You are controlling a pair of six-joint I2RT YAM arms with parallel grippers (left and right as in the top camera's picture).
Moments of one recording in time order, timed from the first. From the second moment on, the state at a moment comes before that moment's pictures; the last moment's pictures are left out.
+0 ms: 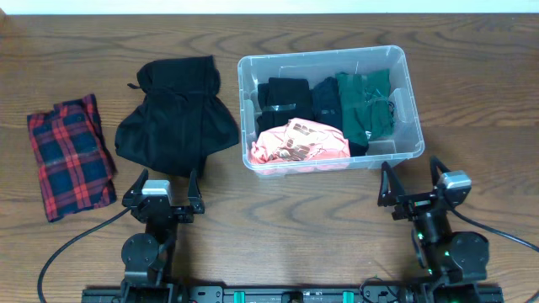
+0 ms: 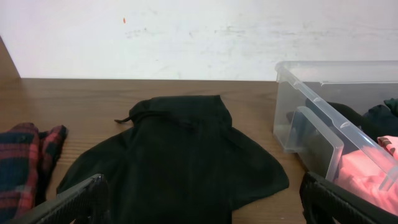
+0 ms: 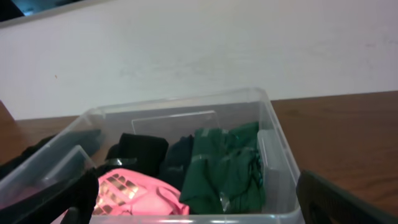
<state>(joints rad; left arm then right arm) -0.07 0.01 0.02 -0.12 -0.04 -0.04 0.09 0.15 0.15 -0.02 -0.11 0.24</state>
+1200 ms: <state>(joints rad) -0.07 0.01 0.02 -0.12 -0.04 -0.04 0.04 0.01 0.01 -0.06 -0.07 -0.03</state>
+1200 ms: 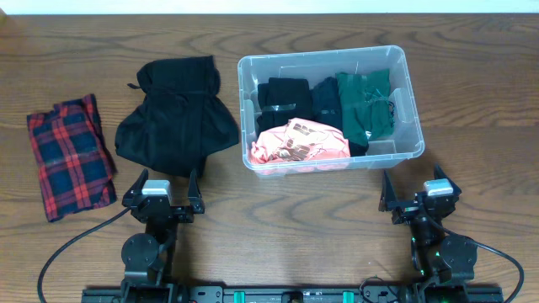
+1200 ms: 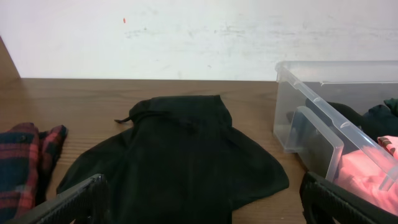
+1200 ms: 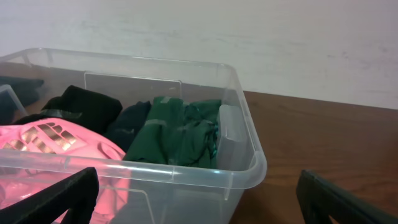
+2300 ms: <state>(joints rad) -0.07 0.06 0.14 -0.25 -0.04 -0.04 0.04 0.01 0.01 -0.06 -0.07 -0.04</state>
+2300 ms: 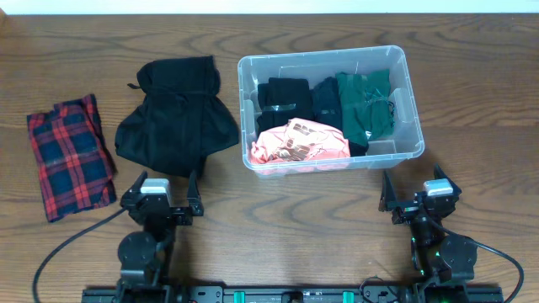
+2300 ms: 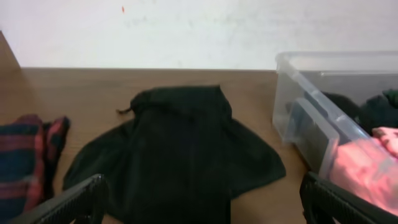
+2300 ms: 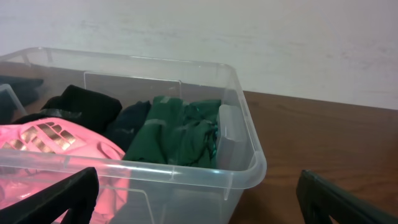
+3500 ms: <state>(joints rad) 0.13 1.64 1.71 -1.07 -0.11 0.17 0.04 0.02 0.01 -0.06 -0.07 -0.04</state>
